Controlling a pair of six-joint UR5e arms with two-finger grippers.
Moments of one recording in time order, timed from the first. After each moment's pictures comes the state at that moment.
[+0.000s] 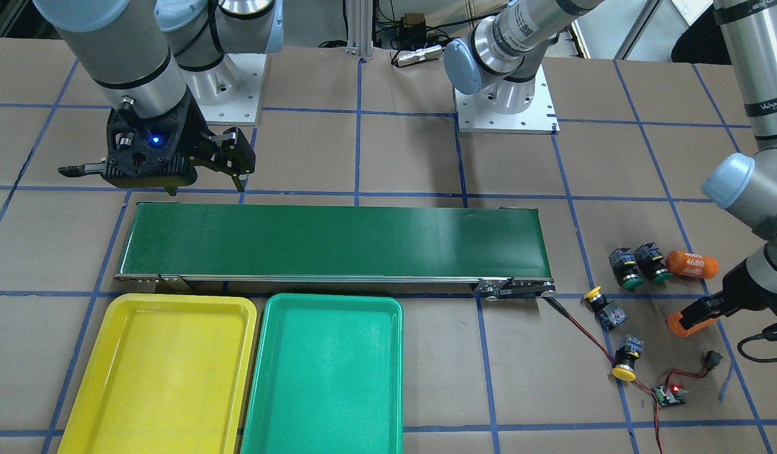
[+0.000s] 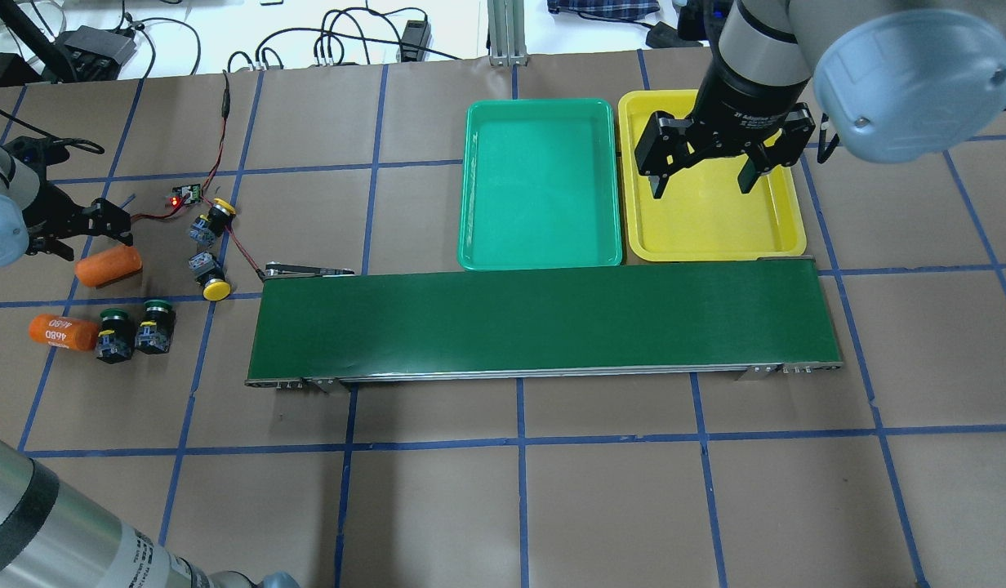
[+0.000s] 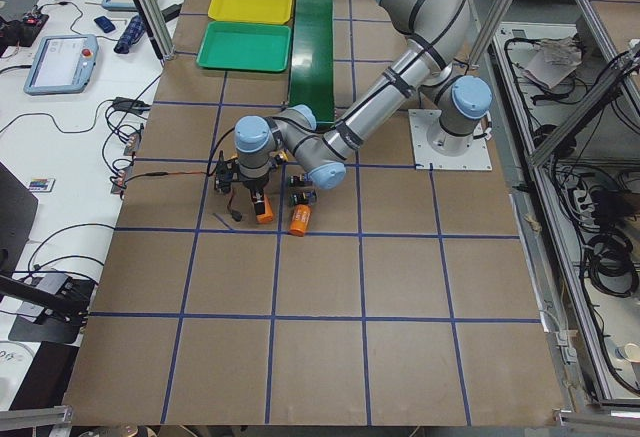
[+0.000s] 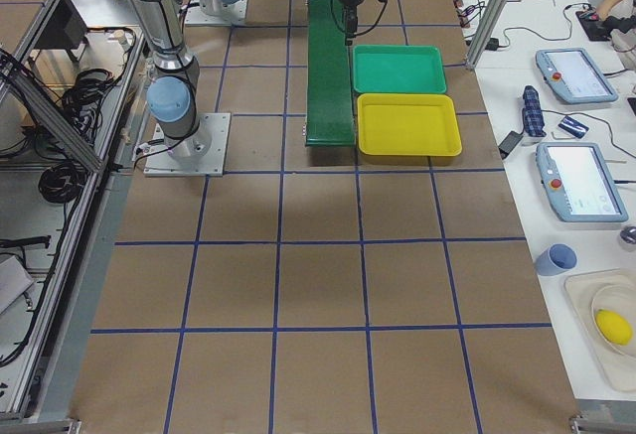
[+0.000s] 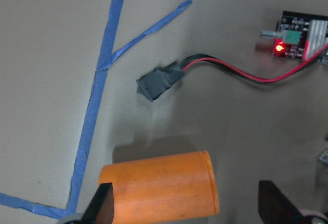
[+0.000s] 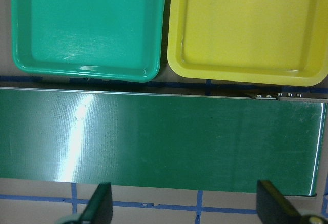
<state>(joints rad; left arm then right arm) -0.95 -2.11 -1.65 -0.85 1.57 0.36 1.63 -1.50 1.57 -1.65 -1.52 0.01</state>
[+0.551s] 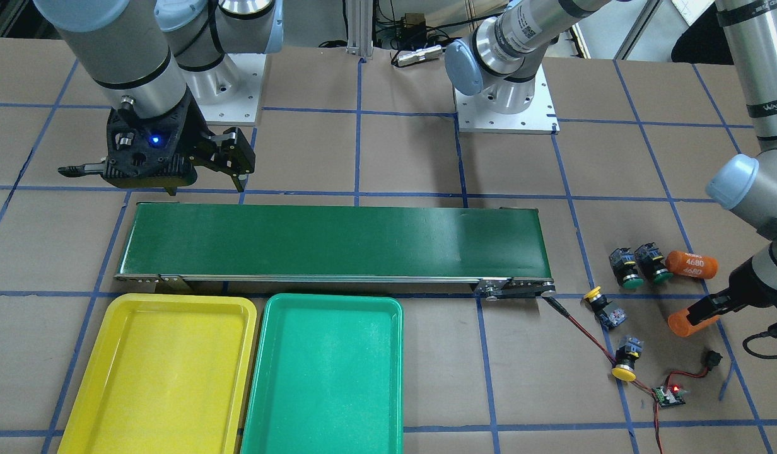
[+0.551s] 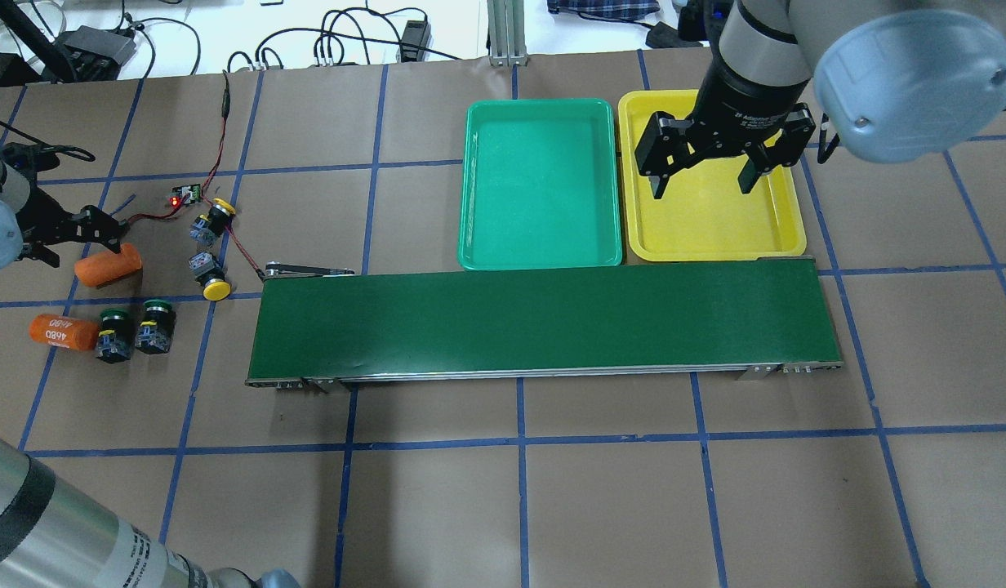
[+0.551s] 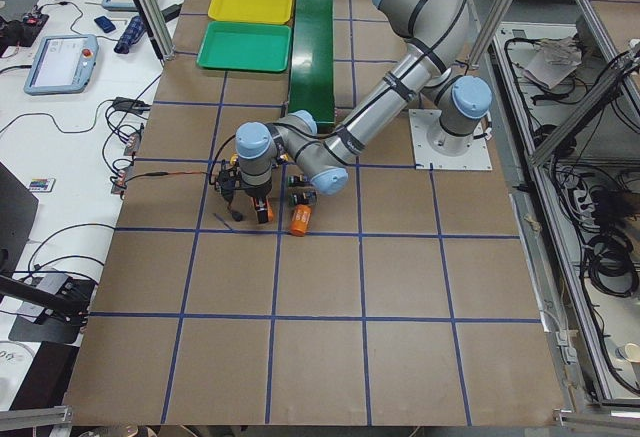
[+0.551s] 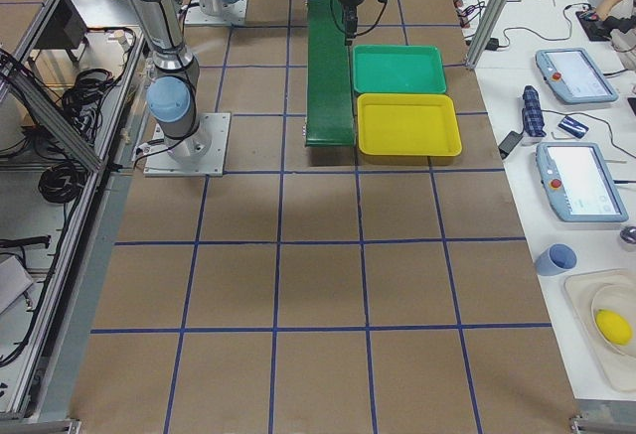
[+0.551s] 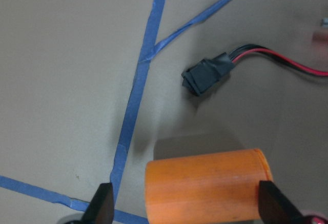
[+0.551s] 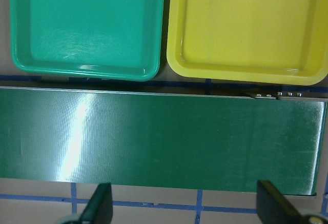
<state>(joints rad) -0.94 -2.12 -1.64 -0.85 1.60 0.38 1.63 -1.49 1.57 -1.64 -1.52 0.01</state>
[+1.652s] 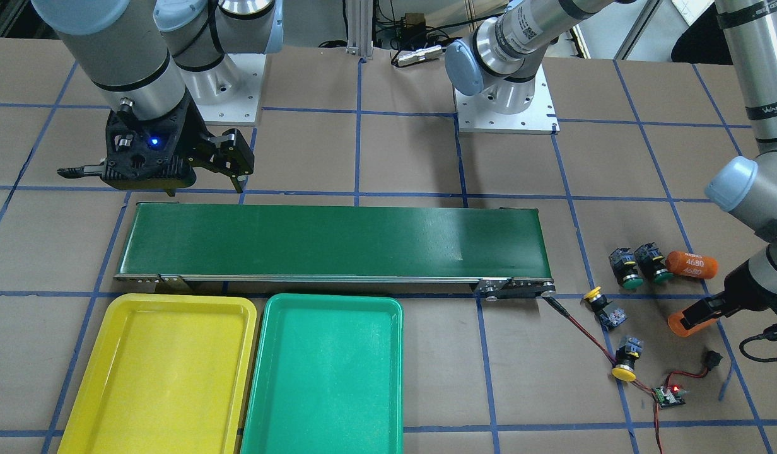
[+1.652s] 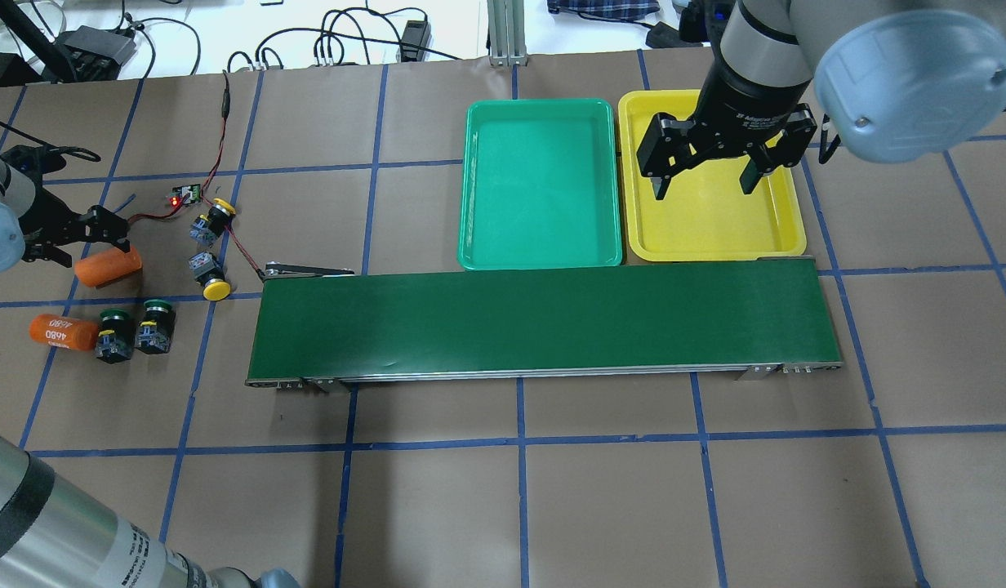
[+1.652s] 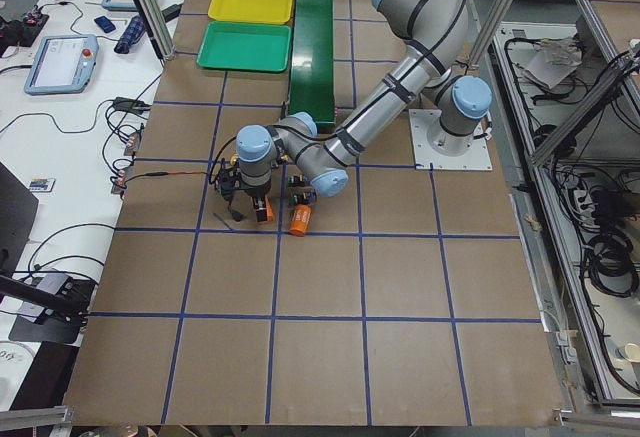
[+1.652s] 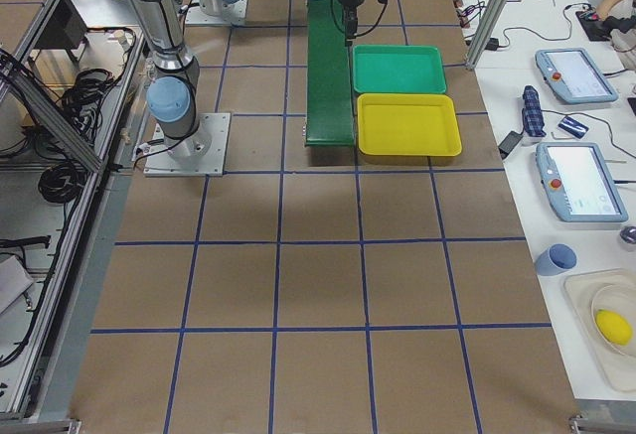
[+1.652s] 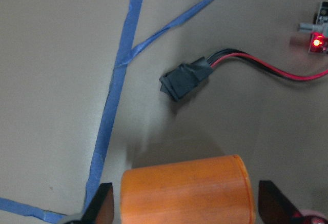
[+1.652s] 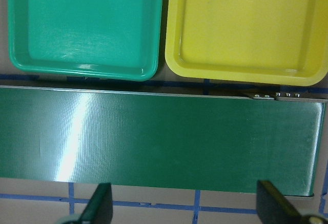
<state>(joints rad) -0.93 -2.13 -1.64 -0.85 1.55 0.38 1.62 -1.49 1.57 -1.64 -1.53 0.00</state>
